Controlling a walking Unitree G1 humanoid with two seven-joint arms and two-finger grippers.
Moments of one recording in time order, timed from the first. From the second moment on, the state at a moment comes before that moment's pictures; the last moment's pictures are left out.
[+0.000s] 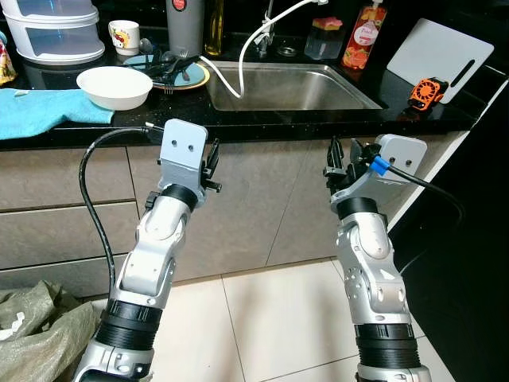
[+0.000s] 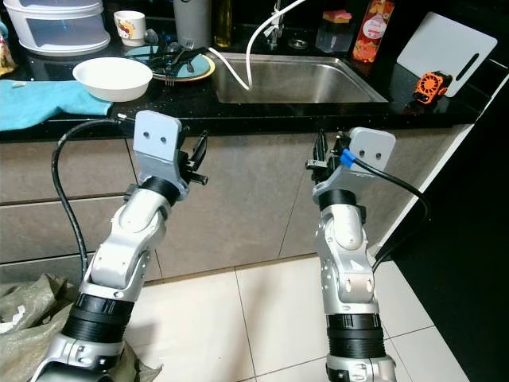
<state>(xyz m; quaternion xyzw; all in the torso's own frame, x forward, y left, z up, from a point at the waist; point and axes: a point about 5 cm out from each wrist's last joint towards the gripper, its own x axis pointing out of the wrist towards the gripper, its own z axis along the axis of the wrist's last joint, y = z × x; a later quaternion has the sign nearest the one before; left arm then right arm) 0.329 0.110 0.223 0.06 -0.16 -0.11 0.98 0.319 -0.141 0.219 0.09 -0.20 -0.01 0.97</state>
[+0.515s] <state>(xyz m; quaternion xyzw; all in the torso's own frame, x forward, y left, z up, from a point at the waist) 0.329 0.109 0.224 0.06 -0.17 -0.11 0.98 0.320 -0.140 0.220 0.09 -0.20 -0.01 0.97</state>
